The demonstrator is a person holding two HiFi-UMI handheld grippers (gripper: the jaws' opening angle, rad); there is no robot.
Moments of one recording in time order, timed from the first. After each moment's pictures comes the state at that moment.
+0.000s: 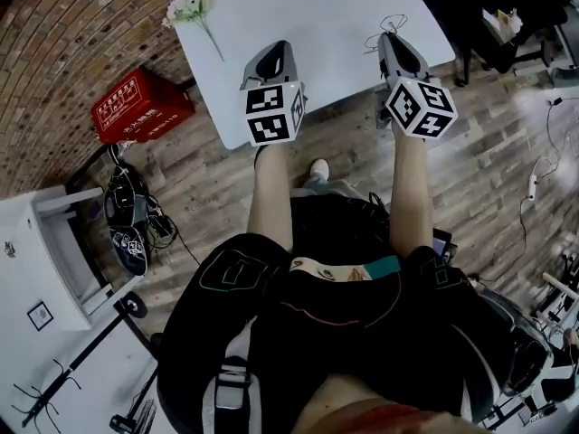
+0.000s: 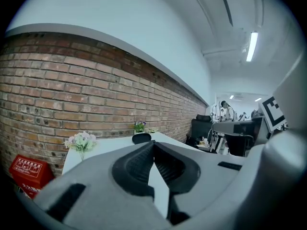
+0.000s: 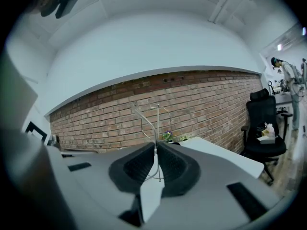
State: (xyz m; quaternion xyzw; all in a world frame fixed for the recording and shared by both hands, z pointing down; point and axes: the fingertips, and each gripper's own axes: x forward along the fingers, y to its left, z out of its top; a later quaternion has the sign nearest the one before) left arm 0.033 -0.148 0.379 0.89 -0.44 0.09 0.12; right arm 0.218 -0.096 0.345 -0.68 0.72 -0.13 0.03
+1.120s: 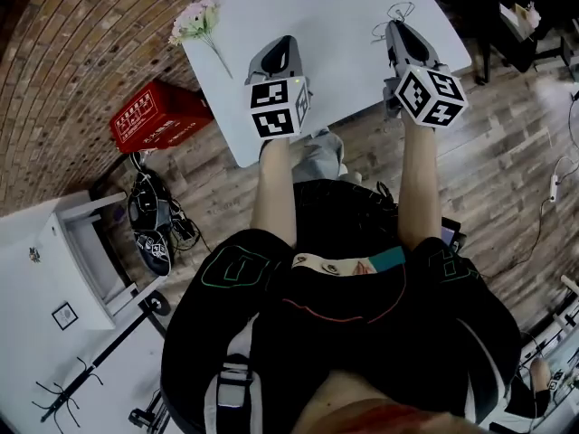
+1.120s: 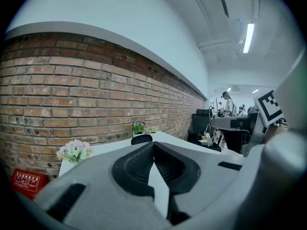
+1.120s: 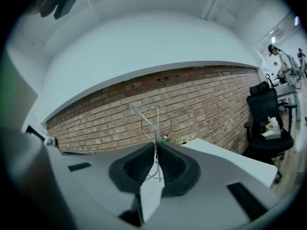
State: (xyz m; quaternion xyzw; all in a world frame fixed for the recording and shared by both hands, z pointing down) left arm 0.067 -0.208 0.377 0.89 -0.43 0.12 0.09; right arm 0.258 -0.159 0.347 -0.68 0.71 -0.14 0.06
